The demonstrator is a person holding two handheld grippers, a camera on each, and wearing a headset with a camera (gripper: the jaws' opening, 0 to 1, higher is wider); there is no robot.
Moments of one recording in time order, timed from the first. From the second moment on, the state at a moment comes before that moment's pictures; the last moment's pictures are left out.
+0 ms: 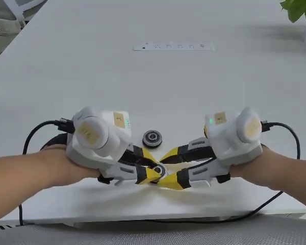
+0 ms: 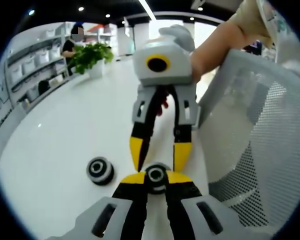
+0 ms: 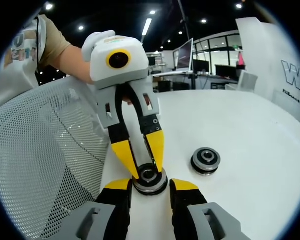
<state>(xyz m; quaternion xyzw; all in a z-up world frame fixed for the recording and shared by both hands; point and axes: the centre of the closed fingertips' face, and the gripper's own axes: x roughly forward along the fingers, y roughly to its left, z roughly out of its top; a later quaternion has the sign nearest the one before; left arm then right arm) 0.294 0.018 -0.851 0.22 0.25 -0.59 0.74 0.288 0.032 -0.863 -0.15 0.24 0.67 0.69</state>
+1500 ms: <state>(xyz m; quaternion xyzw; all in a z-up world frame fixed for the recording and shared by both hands) 0.293 0.019 -0.850 0.21 0.25 -0.59 0.74 0.289 0.014 -0.868 -0.15 0.26 0.66 0.69</state>
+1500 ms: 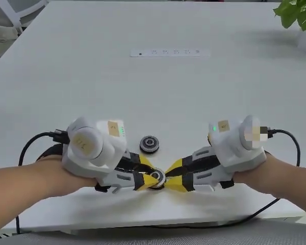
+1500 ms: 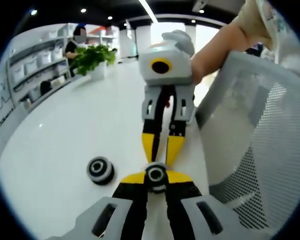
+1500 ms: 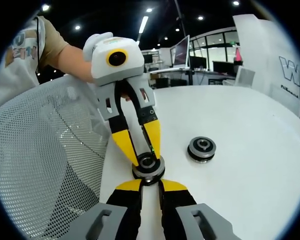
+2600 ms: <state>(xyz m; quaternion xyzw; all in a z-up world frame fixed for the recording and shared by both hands) 0.294 0.019 -0.849 0.22 0.25 -0.58 0.75 0.293 0.013 -0.867 -0.22 0.25 0.64 0.69</state>
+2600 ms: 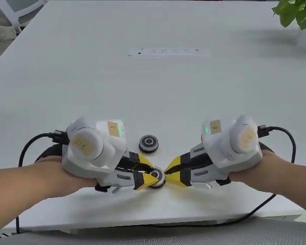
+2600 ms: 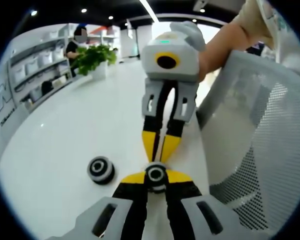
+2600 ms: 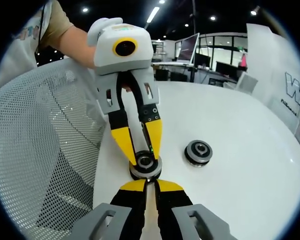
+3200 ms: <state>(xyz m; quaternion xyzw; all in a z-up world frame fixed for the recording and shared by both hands) 0.293 0.019 -0.850 0.21 0.25 -0.58 0.75 0.296 0.011 -0.870 -0.09 0.35 0.60 0.71</state>
